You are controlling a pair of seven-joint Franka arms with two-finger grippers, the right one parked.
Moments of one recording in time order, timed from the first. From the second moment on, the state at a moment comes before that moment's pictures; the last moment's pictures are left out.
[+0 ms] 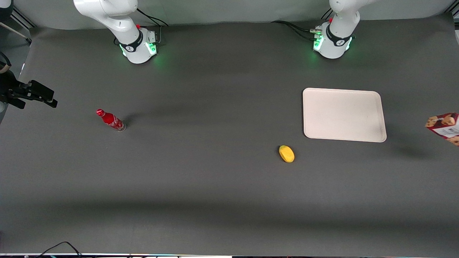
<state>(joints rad) 0.36 0.43 0.07 -1.42 -0.04 1.74 -0.47</state>
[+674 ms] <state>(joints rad) 0.33 0.27 -0.17 -1.70 0.15 1.72 -0.07</state>
